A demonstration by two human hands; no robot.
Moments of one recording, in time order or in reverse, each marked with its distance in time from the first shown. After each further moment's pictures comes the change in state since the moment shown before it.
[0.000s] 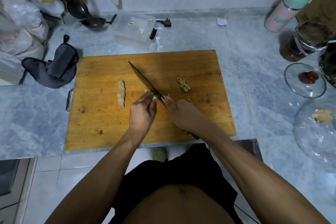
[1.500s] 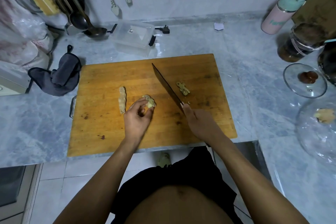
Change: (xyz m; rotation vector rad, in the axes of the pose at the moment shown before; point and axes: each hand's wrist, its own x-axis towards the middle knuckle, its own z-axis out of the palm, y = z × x) left_hand -0.011 -0.014 0.001 -0.368 0.166 -0.151; right_hand -0.009 0.061 0.000 0.034 0.177 -0.041
